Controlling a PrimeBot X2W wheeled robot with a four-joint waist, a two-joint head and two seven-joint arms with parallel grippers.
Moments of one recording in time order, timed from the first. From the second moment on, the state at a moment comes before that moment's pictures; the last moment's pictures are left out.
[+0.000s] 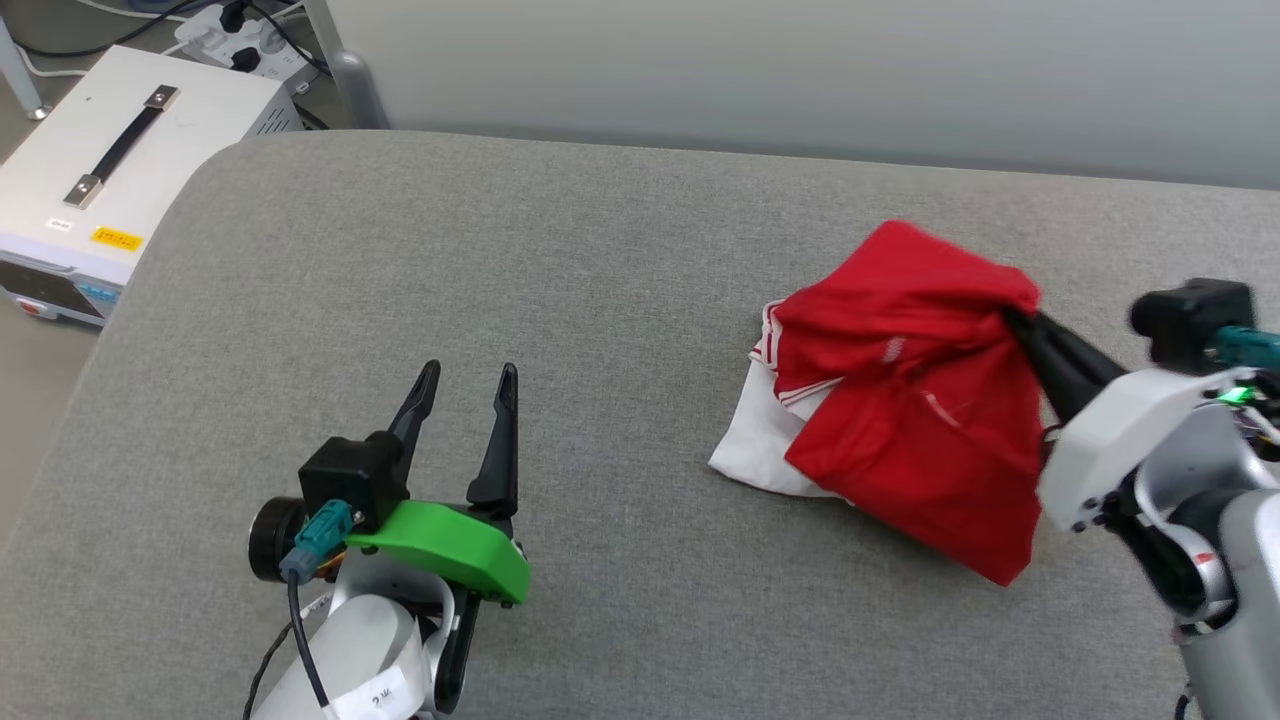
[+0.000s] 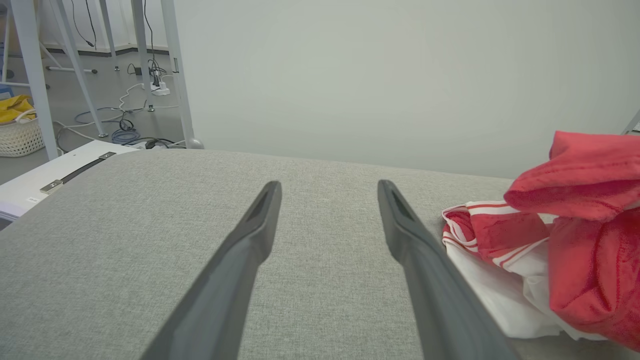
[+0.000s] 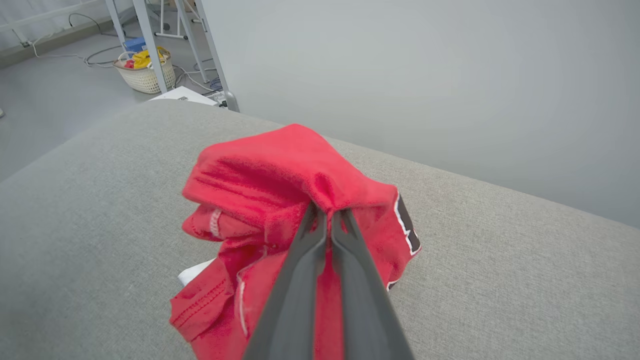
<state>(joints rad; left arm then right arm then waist) -0.25 0.28 -0.45 0.15 -0.53 0.16 -0.25 -0.28 -0.30 0.16 -0.06 0.38 0.13 0.35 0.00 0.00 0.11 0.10</state>
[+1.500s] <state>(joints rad) -0.16 0.33 -0.45 0.14 -0.55 0.20 -0.23 0.09 -0.07 -0.14 -0.08 0.17 0.13 0.06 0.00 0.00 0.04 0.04</state>
